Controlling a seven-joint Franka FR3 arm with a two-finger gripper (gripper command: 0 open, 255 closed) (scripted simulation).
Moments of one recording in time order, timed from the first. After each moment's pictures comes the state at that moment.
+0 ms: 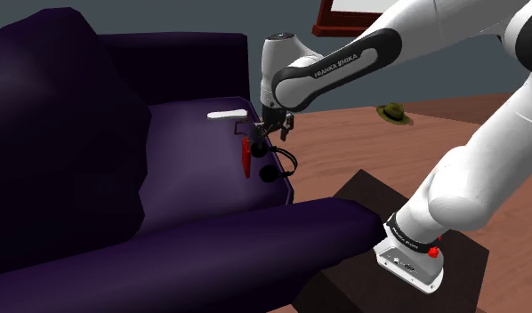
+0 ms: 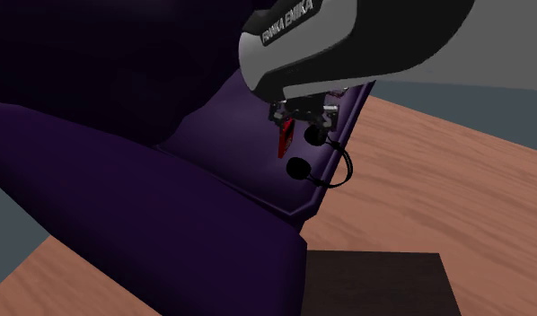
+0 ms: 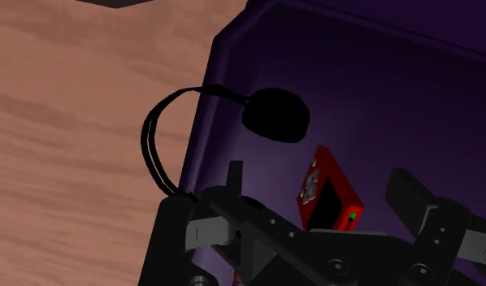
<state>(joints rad) 0.10 -0.02 0.16 -2.29 -0.01 2.23 0.51</state>
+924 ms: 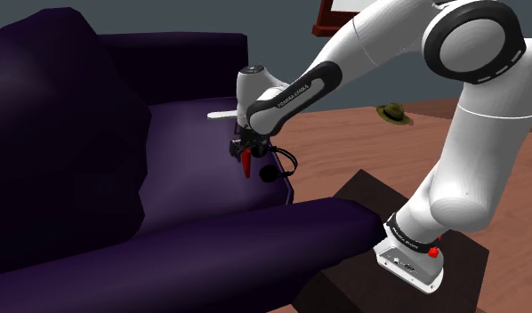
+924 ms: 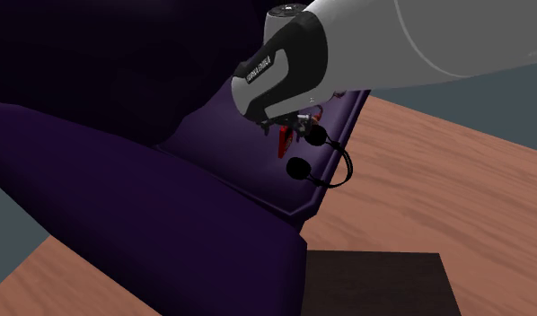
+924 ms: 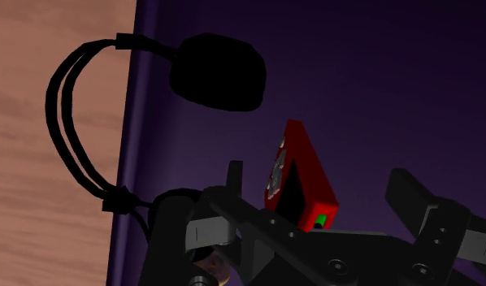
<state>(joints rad) 0.14 0.32 0.16 -2.12 -0.10 2.41 0.64</state>
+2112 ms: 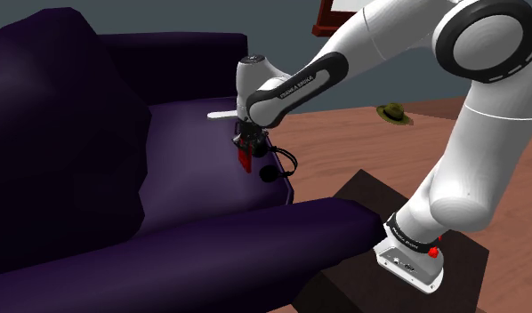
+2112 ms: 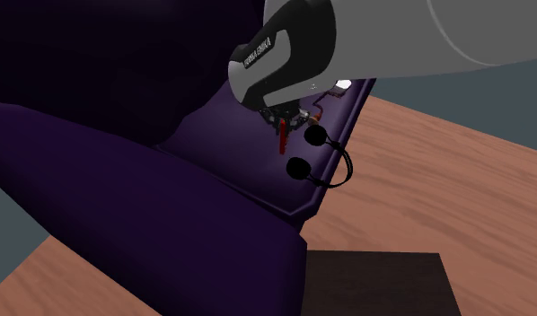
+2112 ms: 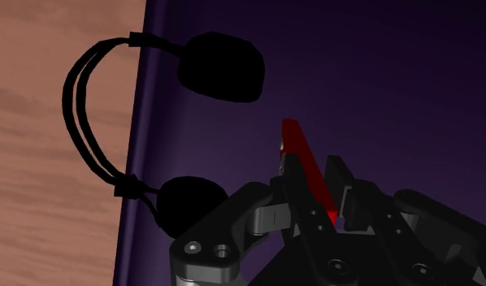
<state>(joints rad) 0.13 0.27 0.17 -2.10 -0.09 2.35 0.63</state>
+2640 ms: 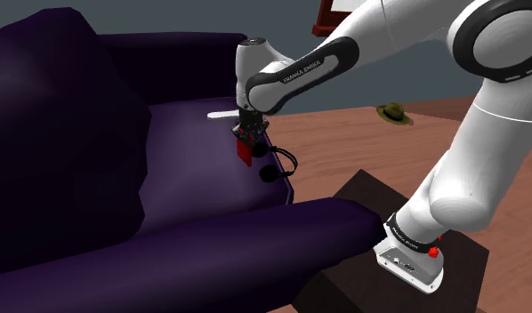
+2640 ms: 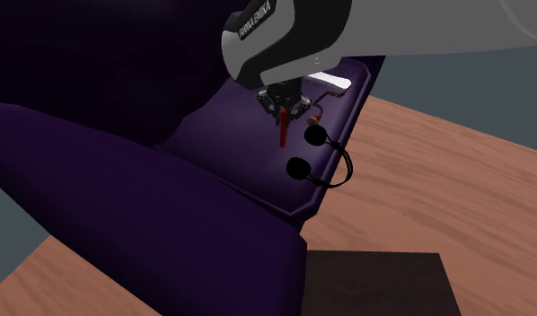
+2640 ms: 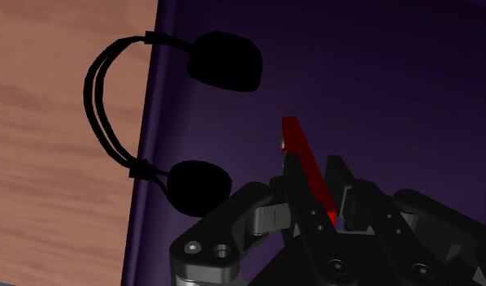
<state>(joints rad) 0.13 0.20 0.18 -2.07 -0.07 2.25 0.61</state>
